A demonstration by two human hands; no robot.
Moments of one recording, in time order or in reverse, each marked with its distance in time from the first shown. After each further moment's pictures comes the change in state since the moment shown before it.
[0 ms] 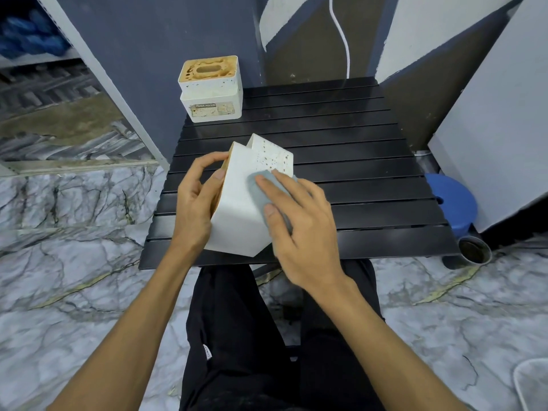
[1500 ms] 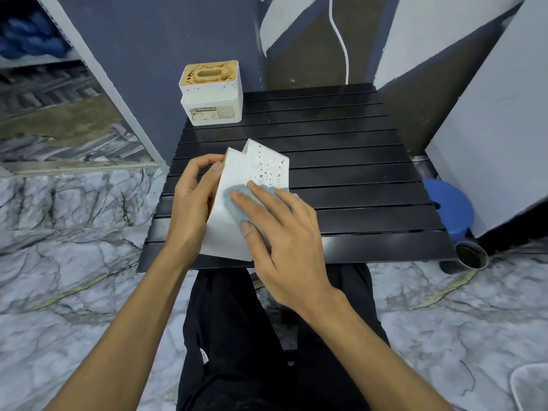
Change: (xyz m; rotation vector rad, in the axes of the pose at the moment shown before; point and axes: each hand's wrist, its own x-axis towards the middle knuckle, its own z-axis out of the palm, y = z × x) left_hand 0.003 0.015 -0.002 -0.073 0.072 -0.136; right_hand -0.006 -0.022 0.002 -0.071 -0.025 -0.132
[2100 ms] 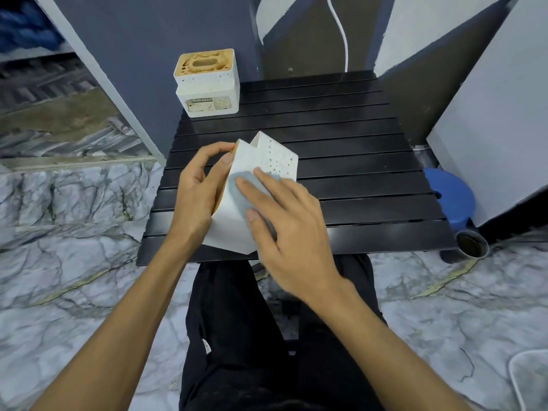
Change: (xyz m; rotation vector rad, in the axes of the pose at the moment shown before) left_hand 0.000 0.006 0.010 0.051 -0.071 0.024; right_hand 0.003 0.005 -0.007 0.040 -0.062 0.053
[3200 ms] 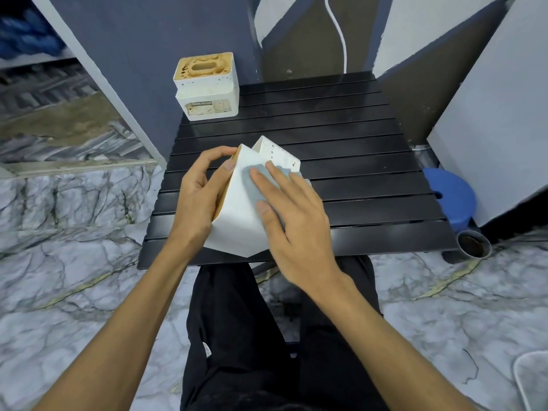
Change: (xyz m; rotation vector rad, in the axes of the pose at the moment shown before) left_hand -0.003 0.001 0.000 -0.002 -0.046 0.011; right_hand 0.006 0.015 0.007 0.046 0.020 0.068
